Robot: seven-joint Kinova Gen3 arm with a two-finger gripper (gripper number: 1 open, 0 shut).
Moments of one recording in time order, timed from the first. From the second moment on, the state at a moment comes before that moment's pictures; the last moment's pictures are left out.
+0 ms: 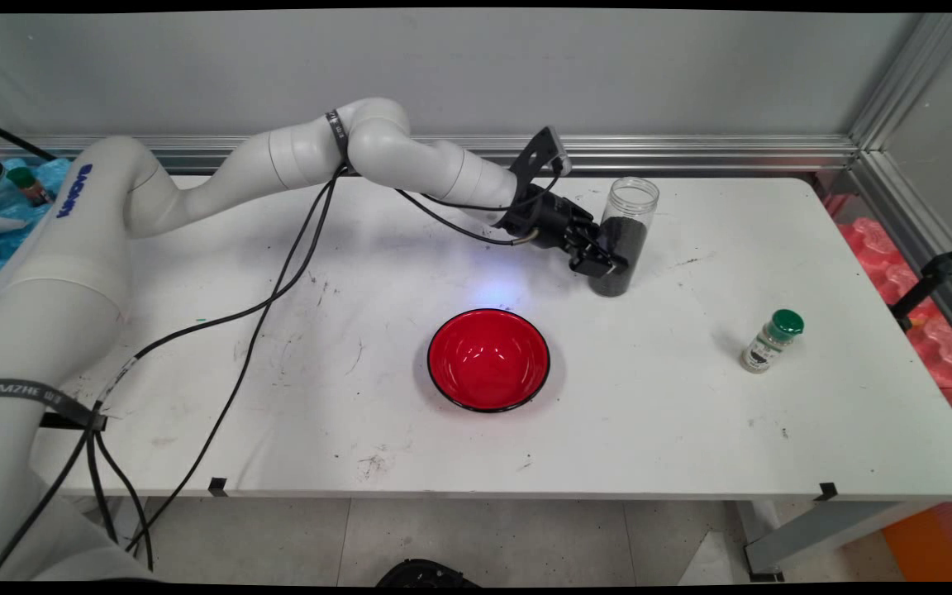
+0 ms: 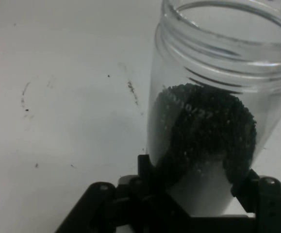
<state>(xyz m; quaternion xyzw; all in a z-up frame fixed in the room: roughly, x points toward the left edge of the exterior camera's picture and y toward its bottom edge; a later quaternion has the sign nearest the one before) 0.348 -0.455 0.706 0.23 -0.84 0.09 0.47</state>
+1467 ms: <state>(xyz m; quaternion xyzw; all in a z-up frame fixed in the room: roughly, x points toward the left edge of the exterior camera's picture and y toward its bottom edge) 0.376 -0.433 0.769 0.21 -0.83 0.10 0.51</state>
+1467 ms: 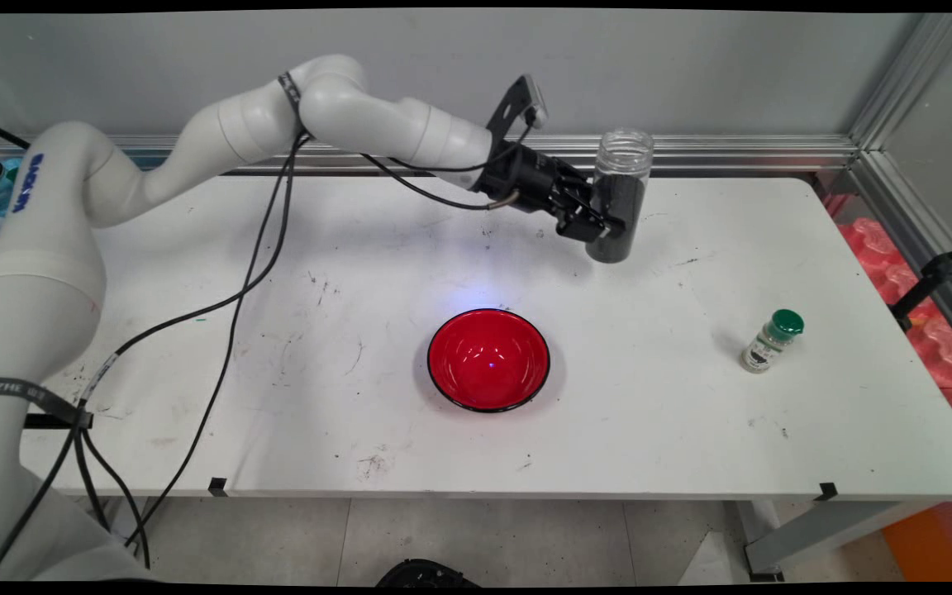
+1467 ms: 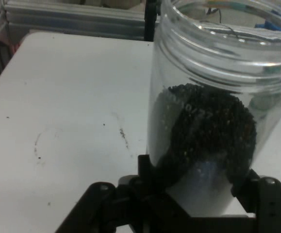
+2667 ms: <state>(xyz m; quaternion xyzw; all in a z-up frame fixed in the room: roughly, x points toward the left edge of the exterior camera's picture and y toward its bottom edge) 0.462 -0.399 0.813 0.20 -0.84 0.13 0.49</state>
